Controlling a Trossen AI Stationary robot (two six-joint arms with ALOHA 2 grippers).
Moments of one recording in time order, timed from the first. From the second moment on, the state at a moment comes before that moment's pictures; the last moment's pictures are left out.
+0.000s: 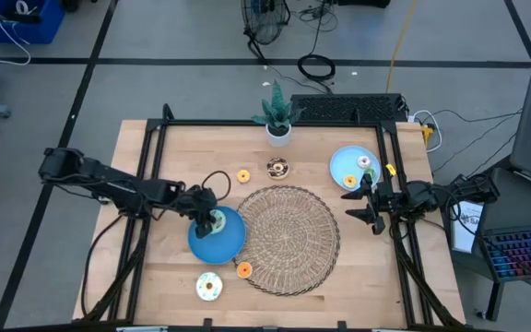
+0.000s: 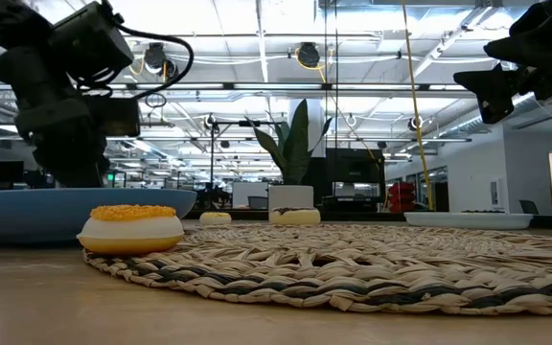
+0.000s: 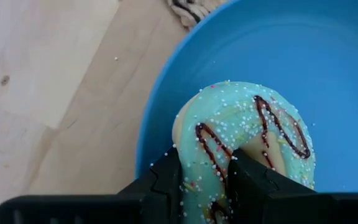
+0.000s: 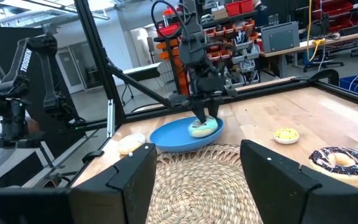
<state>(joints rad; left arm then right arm) -0.10 1.22 0.43 -0.23 -0.03 -0.49 0.22 0.01 0.04 0.01 0.16 0.24</state>
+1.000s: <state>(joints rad) -0.10 1.23 0.43 -0.22 -0.05 -0.57 0.22 0.01 0.04 0.01 0.16 0.24</state>
